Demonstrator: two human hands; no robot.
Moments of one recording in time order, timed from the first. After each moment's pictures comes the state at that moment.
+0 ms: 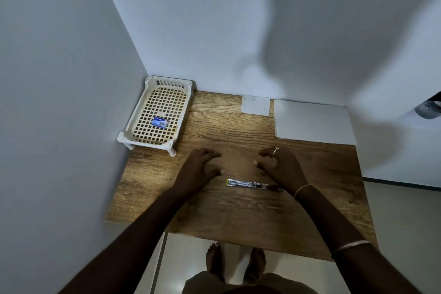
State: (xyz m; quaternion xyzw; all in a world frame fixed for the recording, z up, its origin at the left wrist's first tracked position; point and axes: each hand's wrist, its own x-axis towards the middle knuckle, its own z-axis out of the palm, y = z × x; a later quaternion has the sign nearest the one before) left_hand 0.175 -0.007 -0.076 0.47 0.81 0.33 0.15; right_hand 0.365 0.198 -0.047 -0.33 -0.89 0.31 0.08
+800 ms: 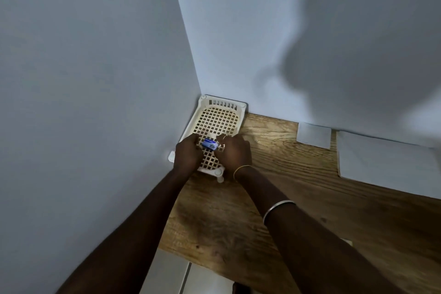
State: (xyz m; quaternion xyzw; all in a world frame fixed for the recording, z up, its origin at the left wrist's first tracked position) left_hand 0.011 -0.038 -0.038 0.17 0.92 0.33 0.11; right_hand 0.084 0.087 -0.065 -0.25 -0.93 0.27 0.10
